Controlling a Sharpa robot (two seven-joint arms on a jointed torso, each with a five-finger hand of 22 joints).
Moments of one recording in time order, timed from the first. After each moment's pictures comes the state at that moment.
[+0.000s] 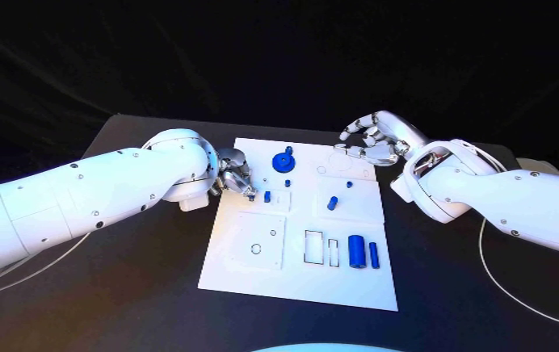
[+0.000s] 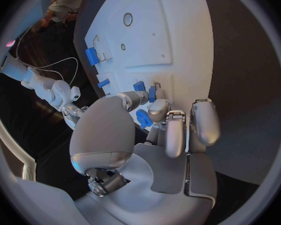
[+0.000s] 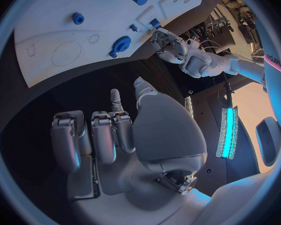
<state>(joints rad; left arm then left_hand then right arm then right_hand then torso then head) 1.31 -0.65 -0.07 1.41 -1.08 0.19 -0.51 1.16 -0.18 0.72 0.18 0.32 0.80 0.08 0.80 0.74 1.29 -0.02 1.21 1.00 1.47 -0.07 1.56 1.31 0.08 1.37 0.03 1.39 1.20 1.26 -0.97 -0.11 1.62 -1.12 -0.59 -0.04 1.30 -0.10 0.10 0.29 0.18 0.91 0.15 0.24 0.47 1.47 0.07 1.49 1.31 1.47 0.00 1.55 1.31 0.01 1.47 0.10 1.53 1.31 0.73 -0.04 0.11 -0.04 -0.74</state>
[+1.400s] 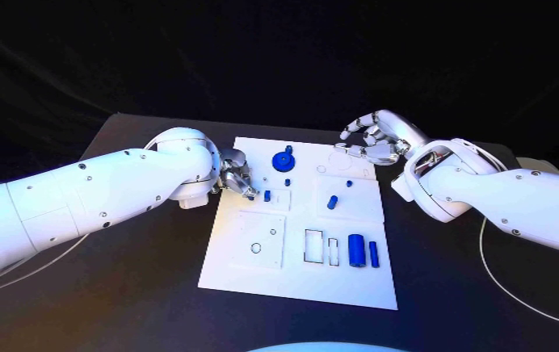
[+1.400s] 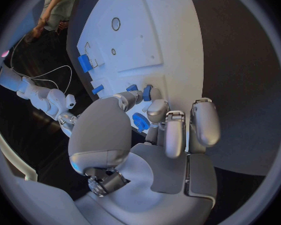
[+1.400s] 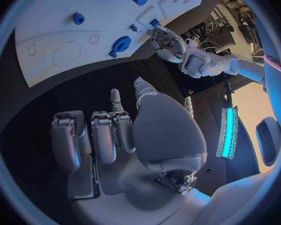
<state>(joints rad) 1.31 -0.63 -0.07 1.39 -1.16 0.23 -0.52 1.06 -0.22 0.61 0.24 0.33 0.84 0.04 0.83 0.68 1.29 -0.02 1.22 1.00 1.47 -0.08 1.56 1.31 0.08 1.37 0.03 1.39 1.21 1.26 -0.97 -0.11 1.63 -1.12 -0.59 -0.04 1.30 -0.10 0.10 0.29 0.19 0.91 0.15 0.24 0.47 1.47 0.07 1.49 1.31 1.47 0.00 1.55 1.31 0.01 1.47 0.10 1.53 1.31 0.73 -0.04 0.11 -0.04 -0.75</state>
